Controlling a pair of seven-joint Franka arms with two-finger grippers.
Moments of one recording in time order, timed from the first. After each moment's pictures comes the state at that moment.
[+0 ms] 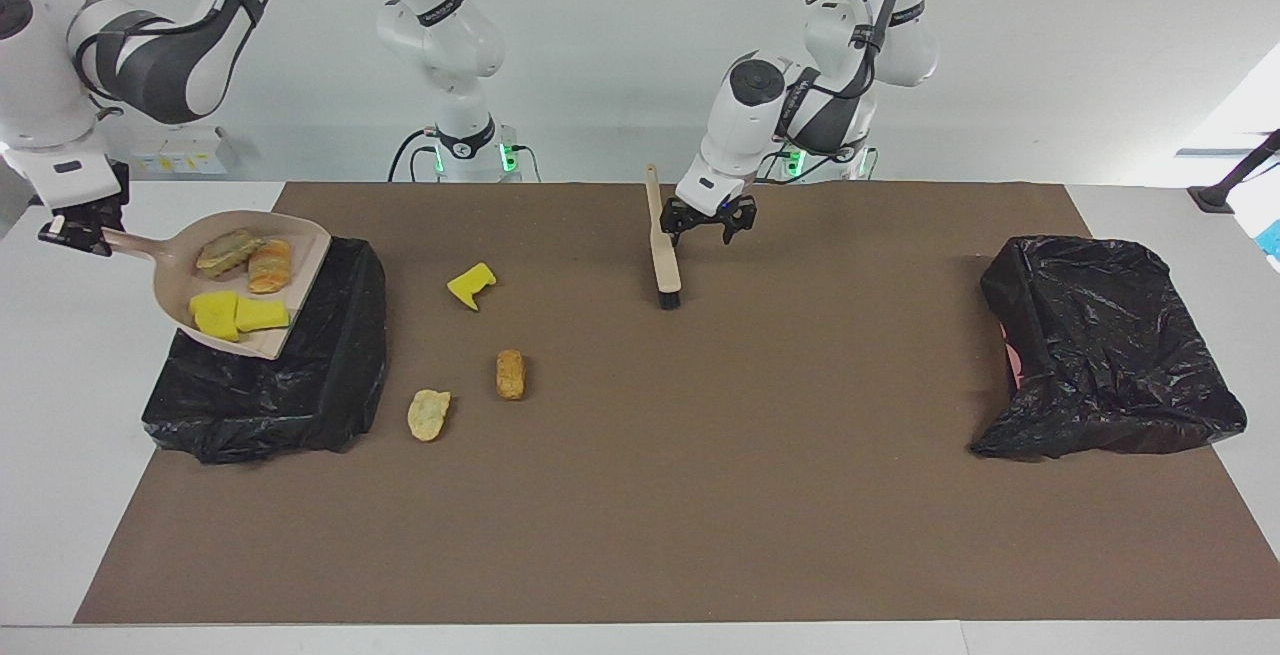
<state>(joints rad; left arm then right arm) -0.57 -0.05 -0.10 -2.27 -0.19 2.24 -0.59 -0.43 0.06 -0.04 -1.80 -0.41 2.02 -1.83</state>
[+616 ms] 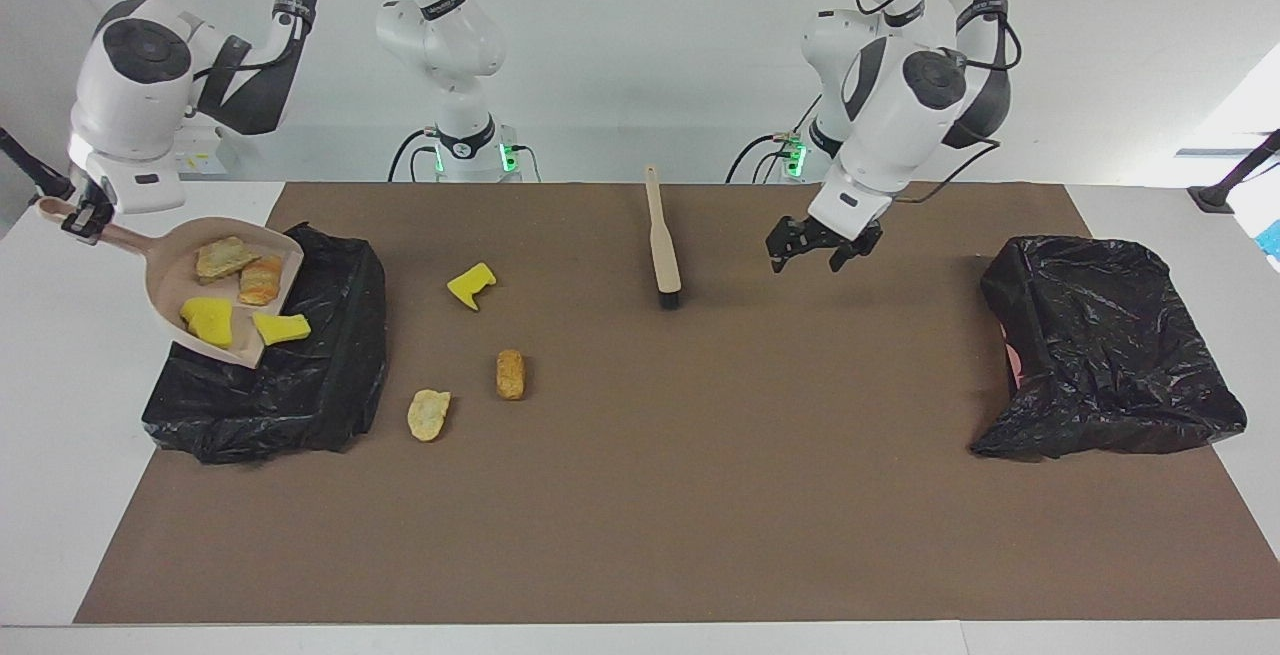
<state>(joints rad) -0.23 -0.03 -0.09 -1.99 -0.19 1.96 -0.31 -0.34 -0.07 -0.02 -2.04 -0.88 2.12 -1.48</state>
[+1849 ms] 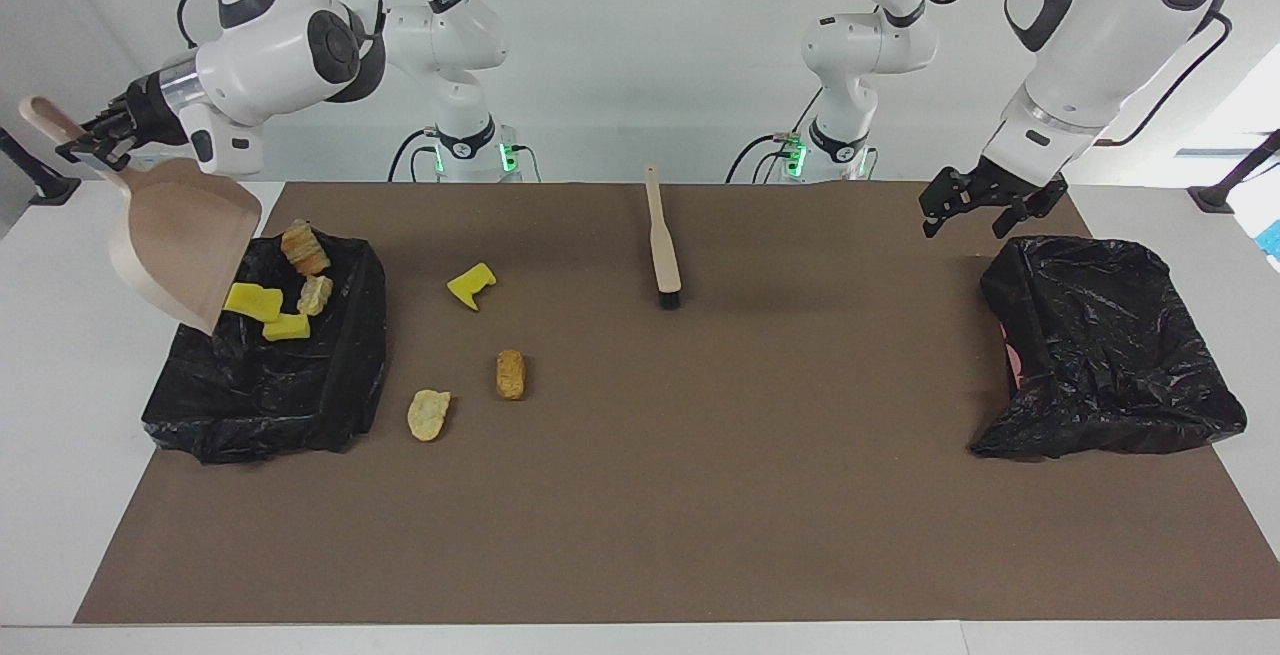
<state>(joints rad) -0.02 0.00 -0.09 -1.65 -0.05 1.61 -0.07 -0.06 -0.18 0.02 -1.99 -1.28 1.72 -1.31</state>
